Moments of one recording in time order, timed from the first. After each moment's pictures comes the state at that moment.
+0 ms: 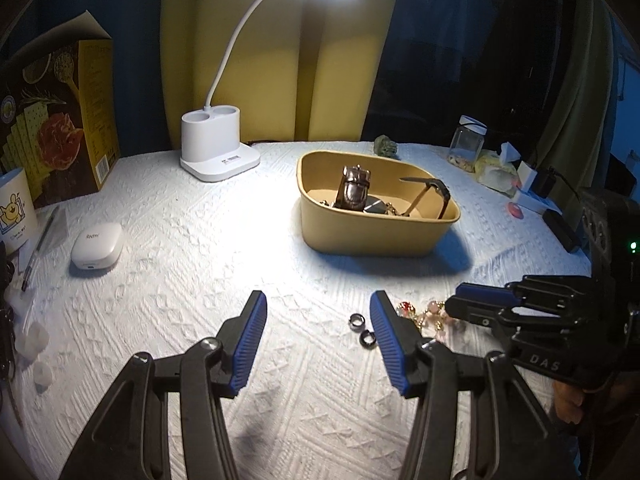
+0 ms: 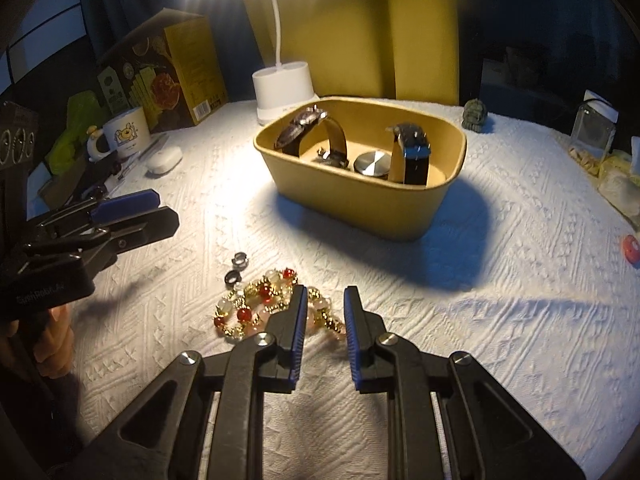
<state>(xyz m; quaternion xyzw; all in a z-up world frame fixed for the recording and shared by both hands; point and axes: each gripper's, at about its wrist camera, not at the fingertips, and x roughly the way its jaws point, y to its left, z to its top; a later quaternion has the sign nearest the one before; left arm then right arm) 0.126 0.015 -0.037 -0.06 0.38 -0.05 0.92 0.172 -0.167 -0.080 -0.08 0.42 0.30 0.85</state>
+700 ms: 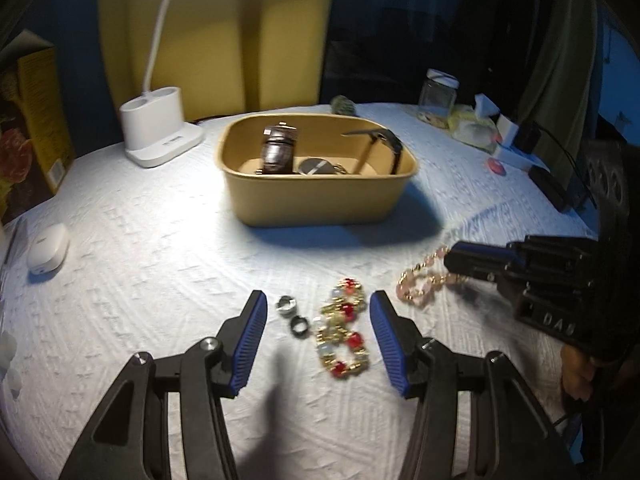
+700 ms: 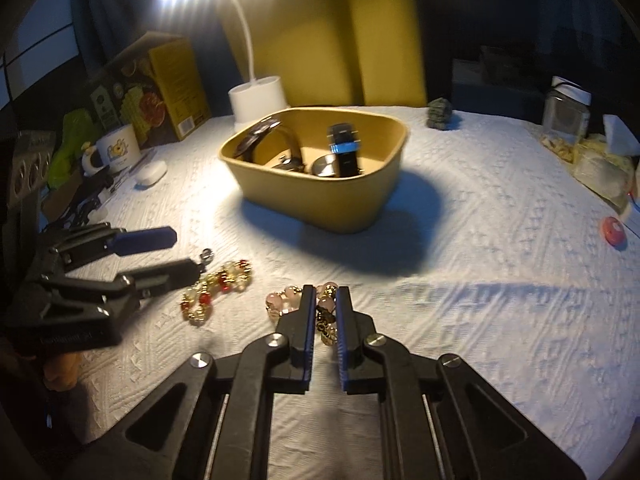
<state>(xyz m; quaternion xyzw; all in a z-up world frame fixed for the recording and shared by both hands) 0.144 -0.041 -0.054 -0.02 0.42 -0.09 0.90 0.176 -0.216 -0.077 -0.05 0.40 0.28 0.87</state>
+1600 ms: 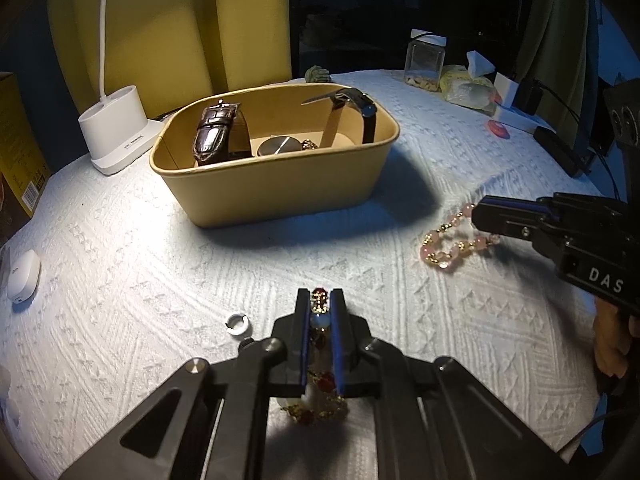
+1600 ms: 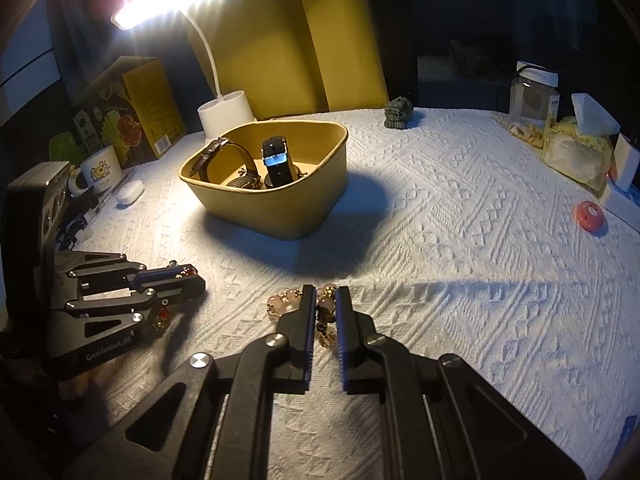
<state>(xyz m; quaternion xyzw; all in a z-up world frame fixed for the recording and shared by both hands) 0.169 -0.077 -0.075 0.03 0.46 -0.10 0.88 0.191 -0.249 -0.077 -0.03 0.40 0.26 0.88</state>
